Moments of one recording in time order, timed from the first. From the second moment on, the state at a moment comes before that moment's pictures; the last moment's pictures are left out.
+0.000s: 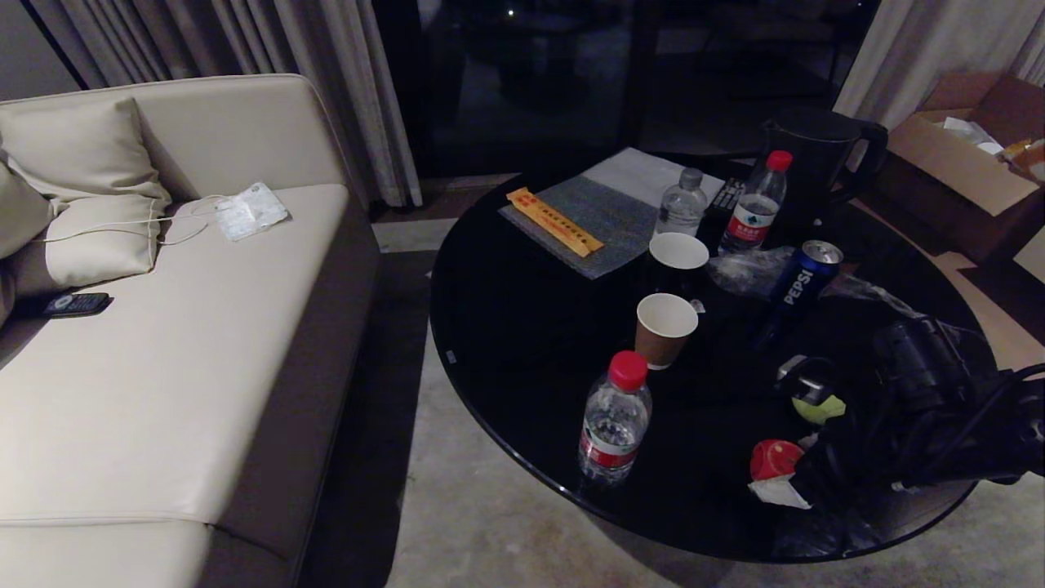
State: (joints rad) left arm -0.01 0.00 0.00 0.00 0.05 -0.06; right arm 0.13 1.74 -0.69 -0.10 0.22 -0.41
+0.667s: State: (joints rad) left arm -0.01 0.00 0.00 0.00 0.05 -0.06; right arm 0.13 1.76 -0.71 -0.09 0.22 -0.41
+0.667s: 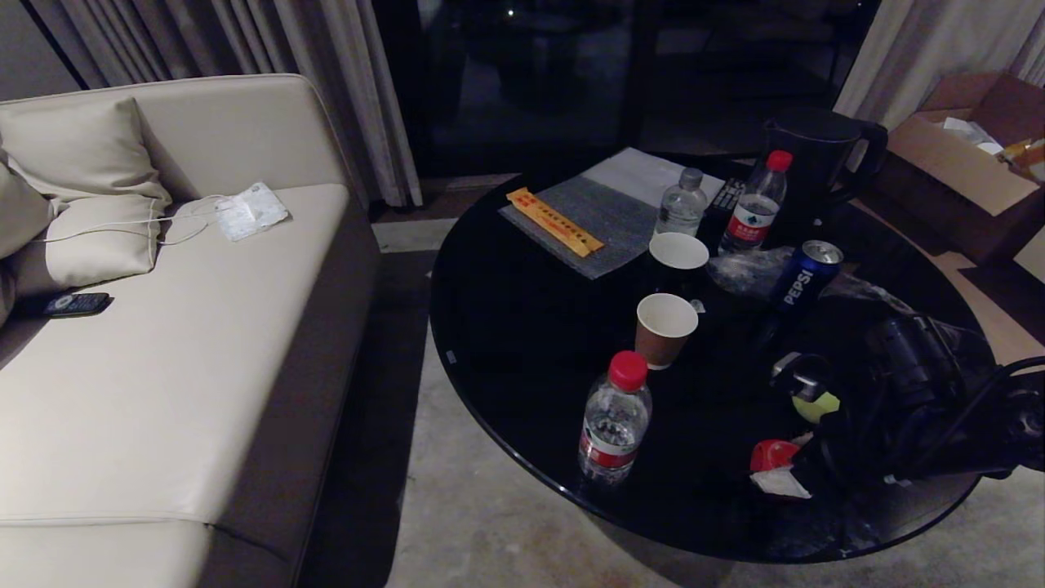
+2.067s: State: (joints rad) left arm -0.01 0.00 0.00 0.00 0.05 -0.06; right arm 0.13 1.66 -0.71 -0.14 0.08 -0.10
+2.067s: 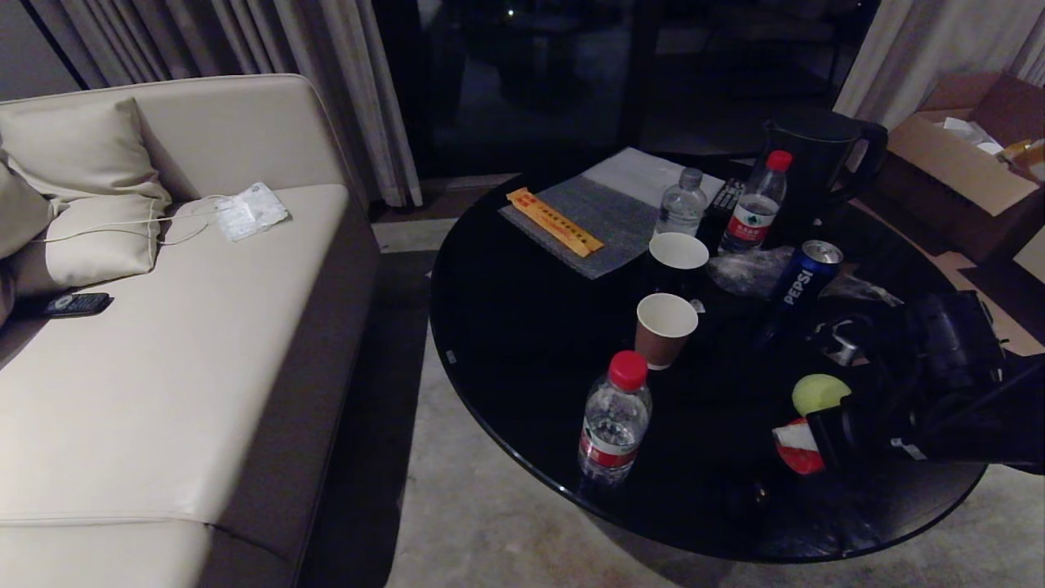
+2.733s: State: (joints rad) left arm -0.01 0.00 0.00 0.00 0.05 -0.06; right arm 0.14 1.80 -0.71 -0.26 -0.02 -0.09
